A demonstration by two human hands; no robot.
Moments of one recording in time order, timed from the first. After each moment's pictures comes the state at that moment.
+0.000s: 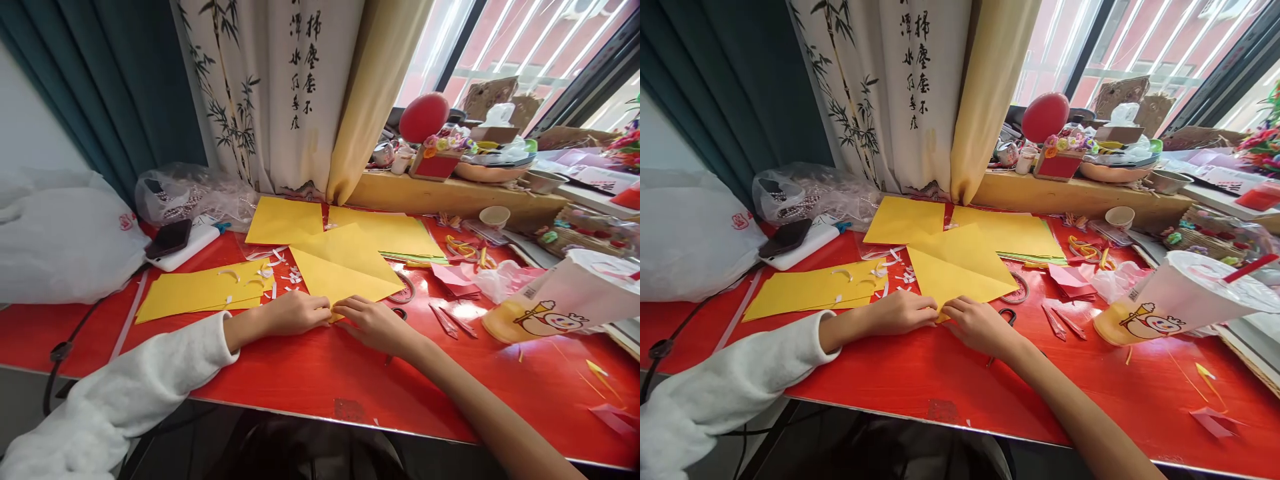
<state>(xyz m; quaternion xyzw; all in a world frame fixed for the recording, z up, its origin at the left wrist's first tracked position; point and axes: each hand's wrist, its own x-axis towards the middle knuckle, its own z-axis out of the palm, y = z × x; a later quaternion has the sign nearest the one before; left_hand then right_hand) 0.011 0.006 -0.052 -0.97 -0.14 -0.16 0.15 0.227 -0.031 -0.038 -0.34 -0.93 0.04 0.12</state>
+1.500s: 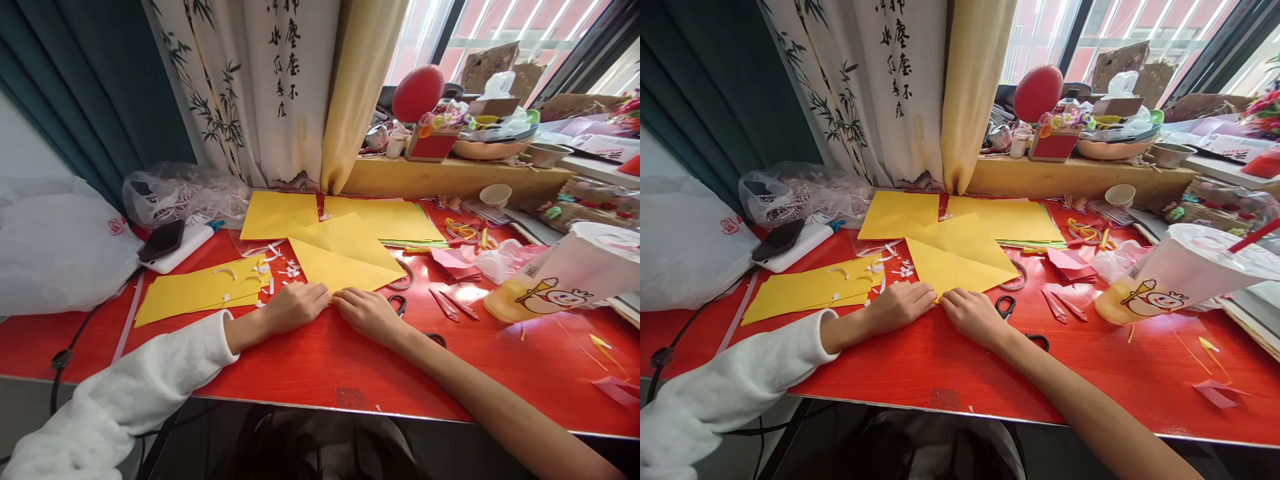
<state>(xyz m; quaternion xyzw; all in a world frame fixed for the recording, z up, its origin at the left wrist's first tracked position) 0.016 0.001 -0.053 -0.92 -0.18 -0.20 0.27 0.222 -0.031 -0.065 -0.35 -0.91 -0.15 0.16</state>
